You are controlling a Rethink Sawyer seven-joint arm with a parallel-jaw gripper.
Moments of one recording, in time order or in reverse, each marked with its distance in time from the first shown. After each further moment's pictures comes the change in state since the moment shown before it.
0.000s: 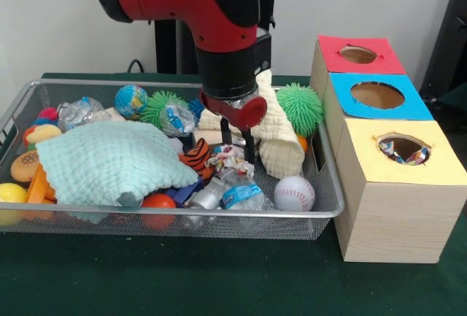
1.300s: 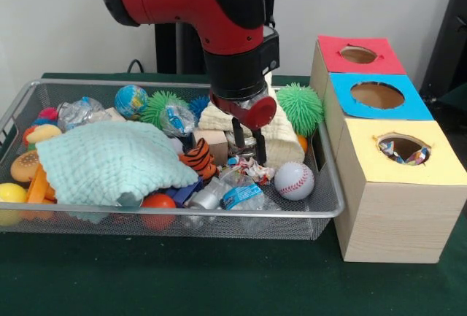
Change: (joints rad) arm 0.000 0.018 0.020 0.017 0.052 0.007 0.000
